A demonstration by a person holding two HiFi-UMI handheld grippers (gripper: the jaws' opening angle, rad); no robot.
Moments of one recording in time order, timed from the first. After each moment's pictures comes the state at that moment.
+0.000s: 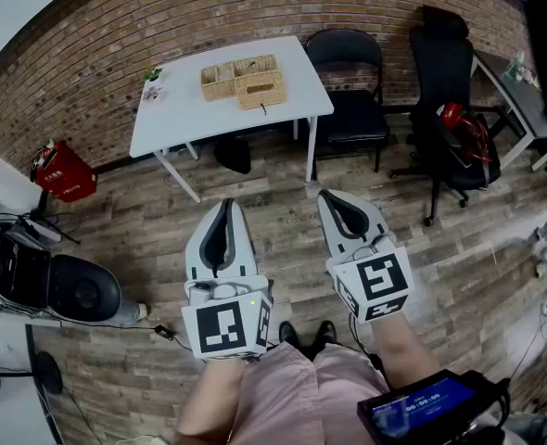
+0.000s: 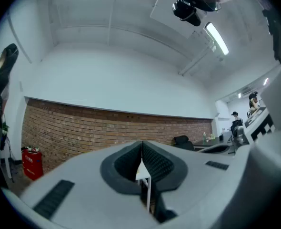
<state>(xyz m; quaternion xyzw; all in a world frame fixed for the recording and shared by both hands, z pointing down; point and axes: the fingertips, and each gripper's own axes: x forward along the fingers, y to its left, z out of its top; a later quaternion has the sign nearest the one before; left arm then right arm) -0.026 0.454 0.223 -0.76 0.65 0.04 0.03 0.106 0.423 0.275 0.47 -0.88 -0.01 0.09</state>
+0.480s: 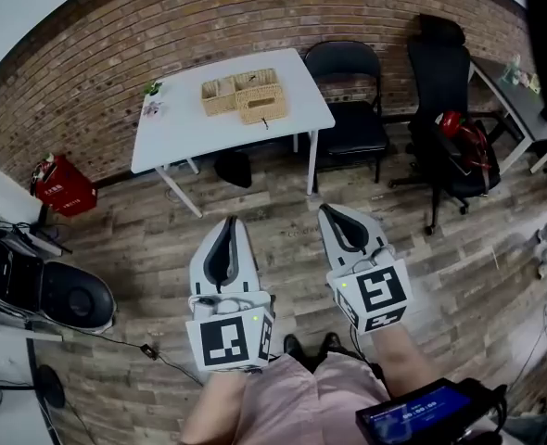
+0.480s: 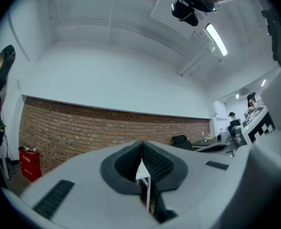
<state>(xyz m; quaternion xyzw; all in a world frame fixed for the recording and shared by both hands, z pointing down) -0.041 0.444 0.228 -0.77 0.64 0.04 0.03 0.092 0.412 0.277 0.48 -0.87 -0.01 0.08</state>
